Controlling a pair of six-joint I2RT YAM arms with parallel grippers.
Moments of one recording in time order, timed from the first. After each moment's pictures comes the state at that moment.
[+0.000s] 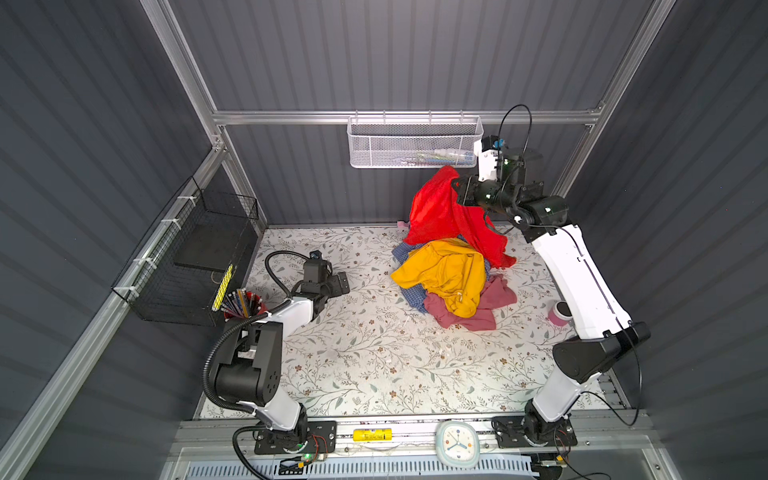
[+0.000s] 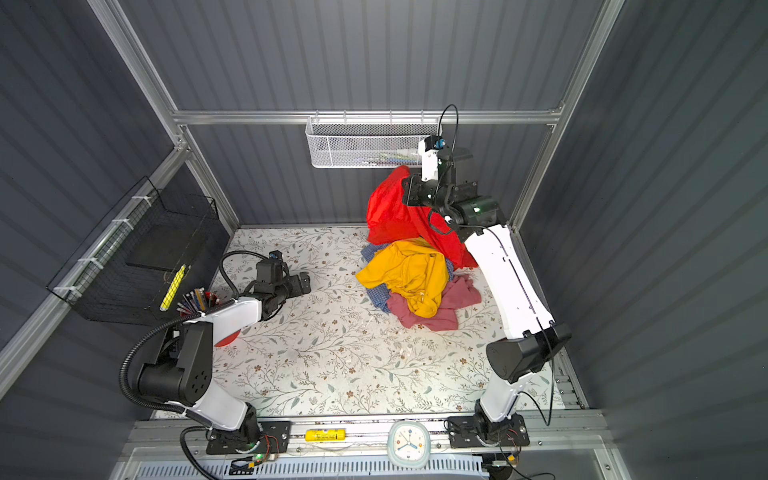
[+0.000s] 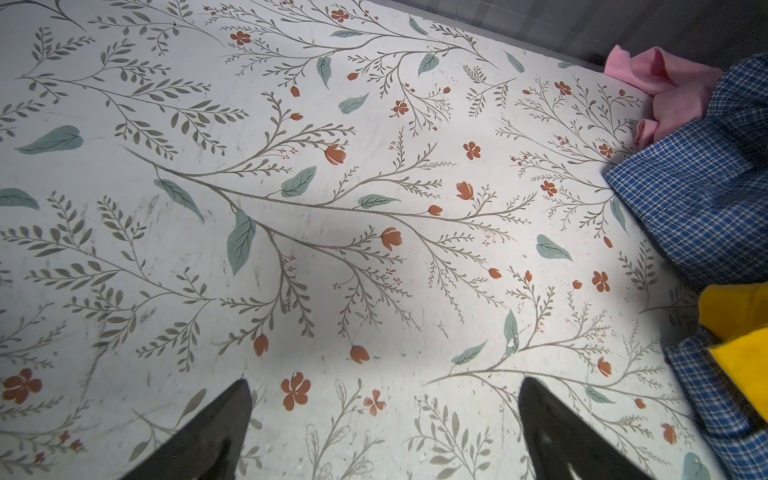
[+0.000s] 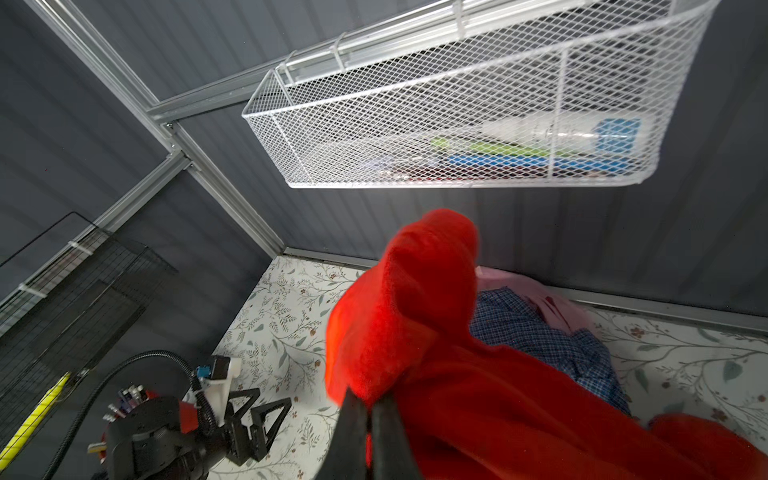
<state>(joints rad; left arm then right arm) -0.19 1.60 0.84 0.05 -0.06 -0.30 0.37 1.74 2.15 -0.71 -0.20 0.31</state>
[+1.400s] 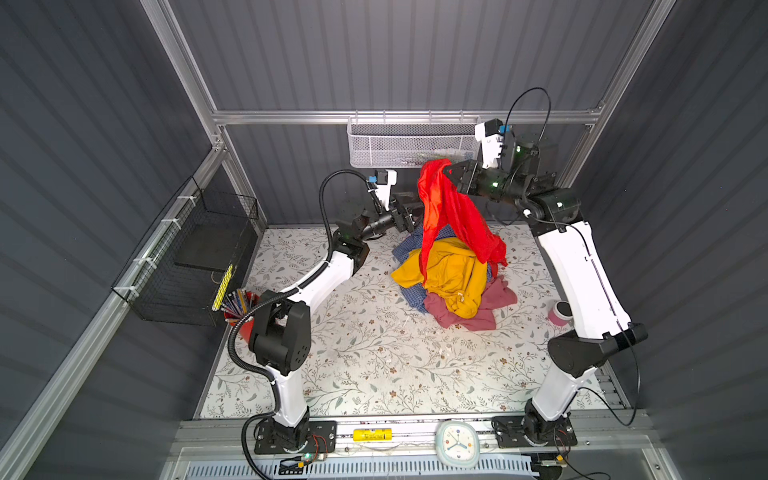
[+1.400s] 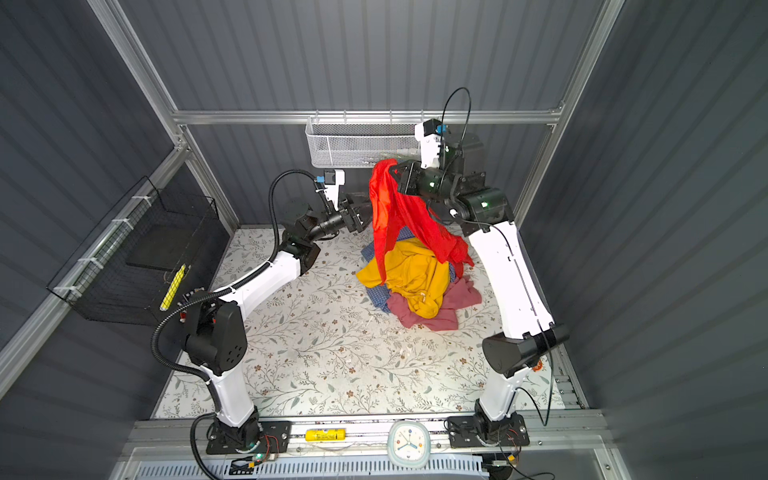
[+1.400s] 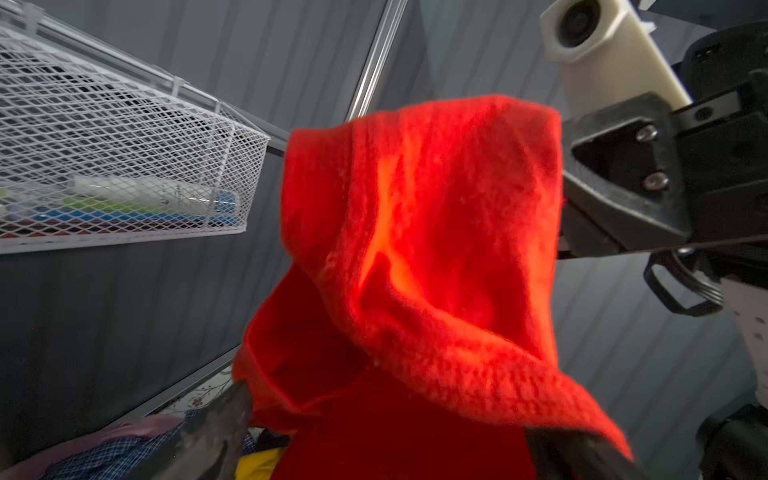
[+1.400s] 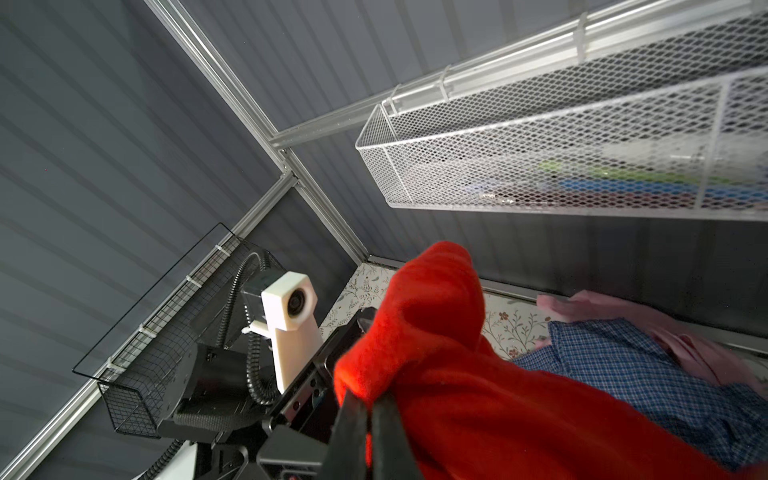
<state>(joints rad) -0.48 1.89 1.59 0.67 0.76 -0.64 0.37 1.78 2.30 -0.72 -0.42 0.44</state>
